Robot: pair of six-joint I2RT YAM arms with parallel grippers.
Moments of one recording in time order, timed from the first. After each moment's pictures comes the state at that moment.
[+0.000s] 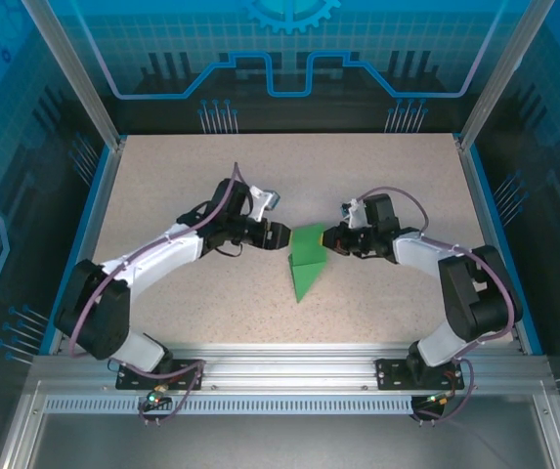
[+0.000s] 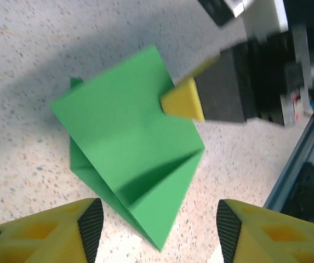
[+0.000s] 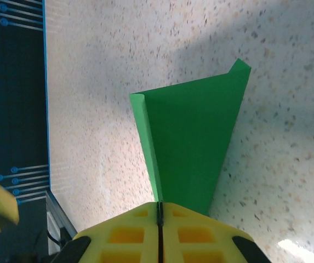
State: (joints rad) left arm -0.59 1.48 1.02 -0.36 0.43 -0.30; right arm 0.29 1.62 0.84 -0.07 -0.66 0.69
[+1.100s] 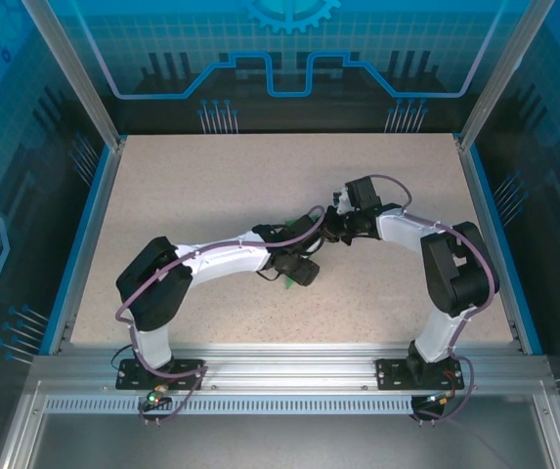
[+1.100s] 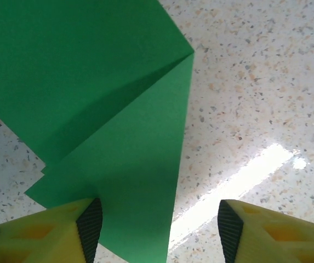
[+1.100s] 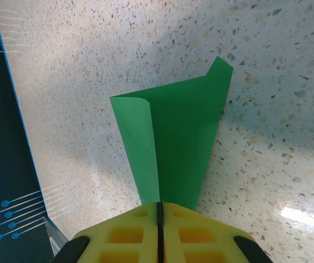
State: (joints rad) left arm -0.87 1.85 1.27 -0.60 -0.08 -0.26; right arm 0.34 1.77 1.04 -0.23 -0.58 0.78
